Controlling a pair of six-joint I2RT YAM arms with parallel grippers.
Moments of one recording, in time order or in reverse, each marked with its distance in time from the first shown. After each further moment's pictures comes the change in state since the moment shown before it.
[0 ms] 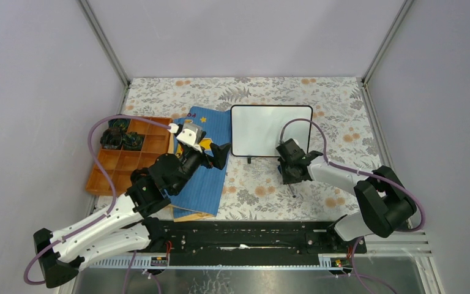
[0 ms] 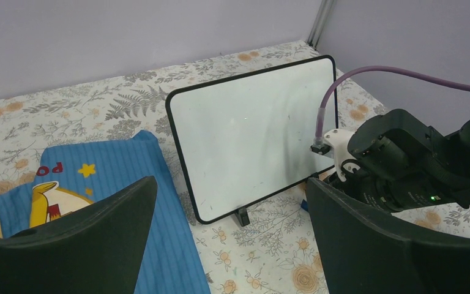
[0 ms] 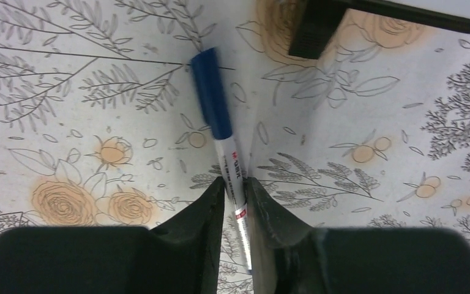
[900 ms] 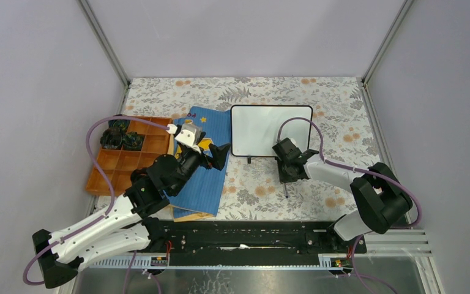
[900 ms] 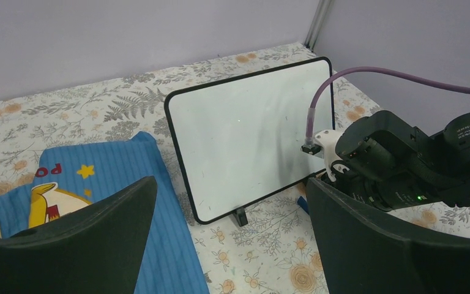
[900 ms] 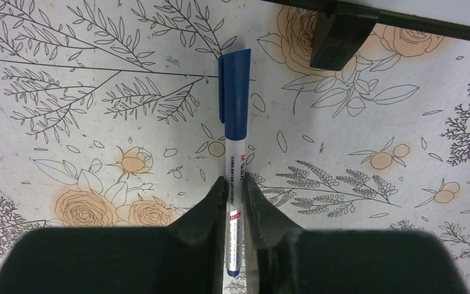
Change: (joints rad) left arm -0.007 -0.017 0.000 -0.006 0.000 0.000; right arm 0.034 0.047 0.040 0.002 0.008 0.048
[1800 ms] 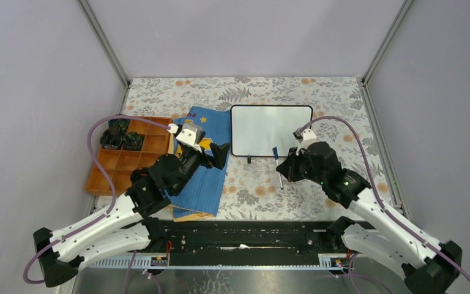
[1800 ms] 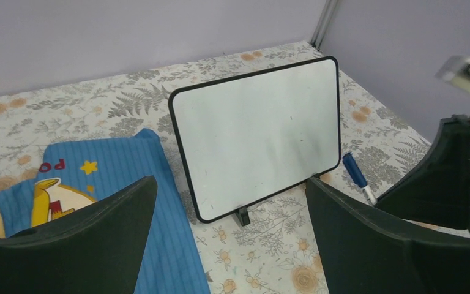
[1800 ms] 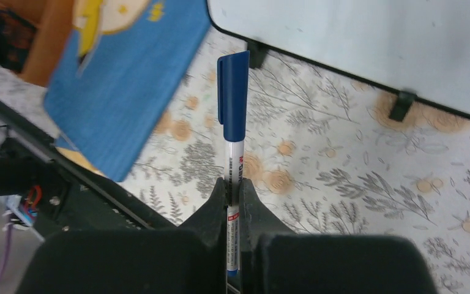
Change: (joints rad) left arm -0.004 0.008 0.000 0.002 -0.034 0.004; right arm 0.016 -0.623 -0.066 0.013 -0.215 -0.035
